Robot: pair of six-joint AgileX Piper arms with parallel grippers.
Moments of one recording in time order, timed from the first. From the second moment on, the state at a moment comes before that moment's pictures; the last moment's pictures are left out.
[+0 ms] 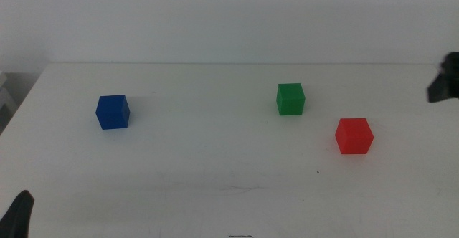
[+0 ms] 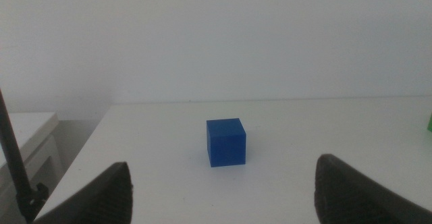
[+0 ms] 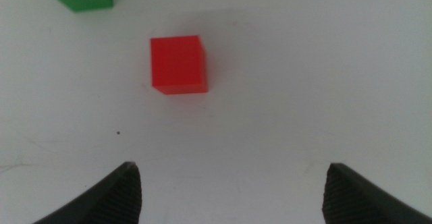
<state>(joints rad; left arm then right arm) -0.05 -0.01 0.03 0.01 0.08 -0.03 0.06 1.29 -1.22 0.03 1.03 0.10</state>
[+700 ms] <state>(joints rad) -0.05 -0.01 0.03 0.01 0.08 -0.03 0.23 1.85 -1.48 -0.01 1.05 0.14</state>
